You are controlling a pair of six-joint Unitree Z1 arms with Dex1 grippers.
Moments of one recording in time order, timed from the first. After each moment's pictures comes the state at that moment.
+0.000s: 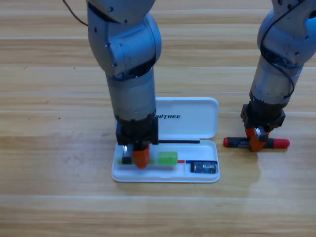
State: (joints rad) arm 0 -0.89 2.18 -1.70 1.02 0.01 0.64; arm 1 0.65 2.20 -1.60 0.93 -0.01 -1.05
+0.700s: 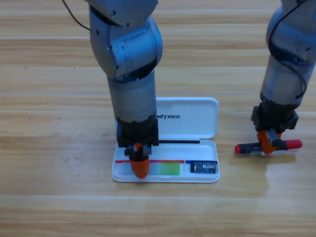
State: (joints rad) arm 0 -0.89 2.19 -1.70 1.02 0.01 0.60; arm 1 0.65 2.16 -1.58 1.00 0.00 -1.03
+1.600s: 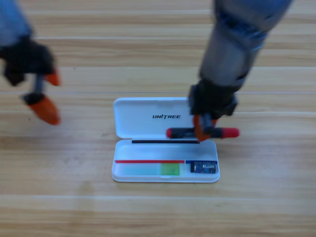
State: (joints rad) arm 0 -0.46 1.77 -1.46 1.02 -0.12 0.82; arm 1 0.90 2.16 -1.93 1.17 0.05 -0.80
